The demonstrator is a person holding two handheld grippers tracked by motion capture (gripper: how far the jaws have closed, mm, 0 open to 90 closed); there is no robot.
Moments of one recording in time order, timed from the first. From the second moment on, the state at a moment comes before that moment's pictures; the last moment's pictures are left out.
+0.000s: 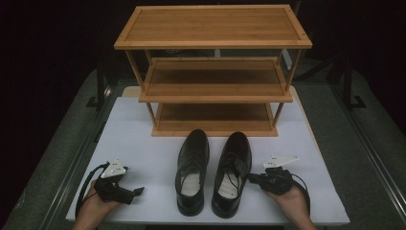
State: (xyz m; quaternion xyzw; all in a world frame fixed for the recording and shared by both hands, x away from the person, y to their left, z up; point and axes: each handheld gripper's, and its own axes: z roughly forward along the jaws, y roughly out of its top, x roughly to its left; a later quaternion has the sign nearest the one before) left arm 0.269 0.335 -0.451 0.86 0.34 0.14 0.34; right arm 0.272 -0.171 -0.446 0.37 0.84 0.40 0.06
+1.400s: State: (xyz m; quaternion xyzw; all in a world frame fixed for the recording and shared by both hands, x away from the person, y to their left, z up) left arm 0.265 0.326 -0.436 0.85 0.36 0.13 0.37; right arm 0.286 -0.177 -0.423 0.39 0.82 0.42 0.08
